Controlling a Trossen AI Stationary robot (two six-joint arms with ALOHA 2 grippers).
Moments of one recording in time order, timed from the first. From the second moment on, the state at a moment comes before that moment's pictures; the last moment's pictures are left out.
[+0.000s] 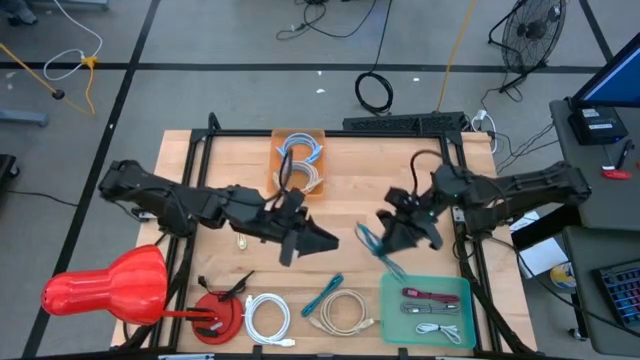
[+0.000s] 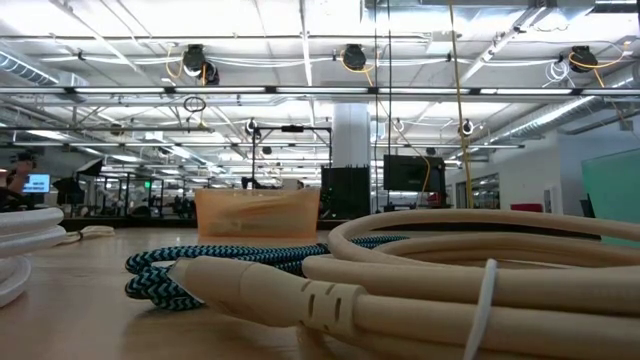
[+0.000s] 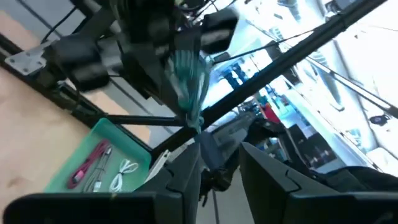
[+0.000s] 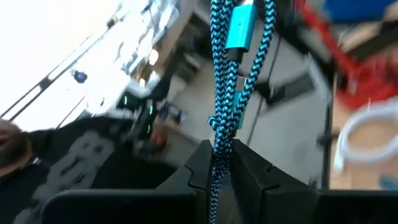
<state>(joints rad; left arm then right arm) -0.30 1.48 1.42 0.04 -0.05 -0.88 0.14 1.09 0.96 0.17 -0.61 0.96</state>
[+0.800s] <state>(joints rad) -0.25 1.43 1.42 -0.32 0.21 -0.78 0.77 1.21 0.96 -0.56 -0.20 1.28</state>
